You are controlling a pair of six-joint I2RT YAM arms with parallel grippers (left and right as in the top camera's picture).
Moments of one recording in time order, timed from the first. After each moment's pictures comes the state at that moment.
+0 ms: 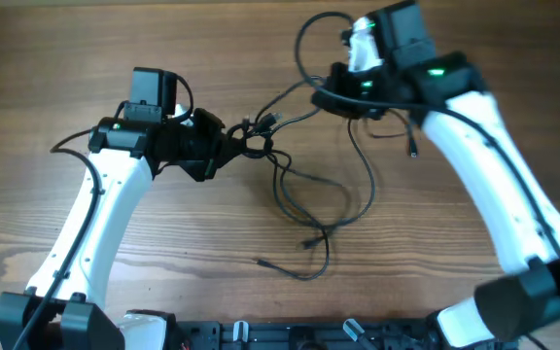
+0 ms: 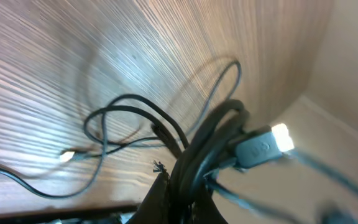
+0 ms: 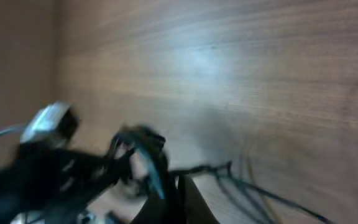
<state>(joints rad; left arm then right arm) -0.14 1.48 1.18 -0.85 0.60 -1.17 0.33 1.67 1.68 -0.98 -0.52 0.49</state>
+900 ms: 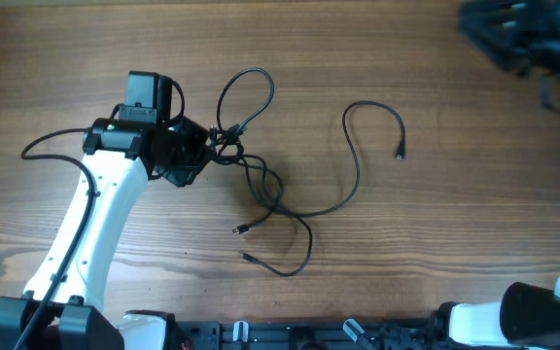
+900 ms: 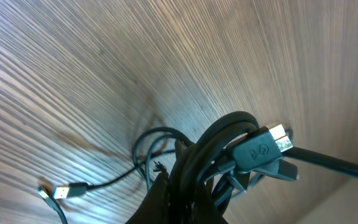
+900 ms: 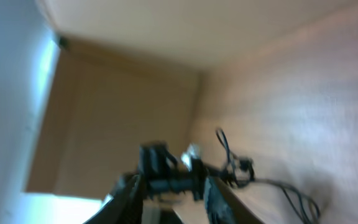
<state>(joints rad) -0.12 1.47 1.18 -0.93 0.29 -1.12 -0.26 1.59 1.92 -1.03 -1.21 0.51</state>
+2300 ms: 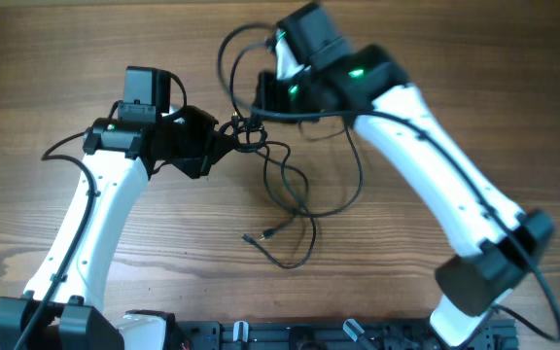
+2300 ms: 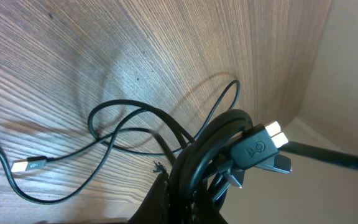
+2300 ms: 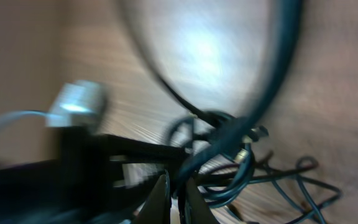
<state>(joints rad) -0.12 1.47 1.18 -0.83 0.55 -1.21 0.58 1.85 1.95 -1.00 -0.41 0.61</state>
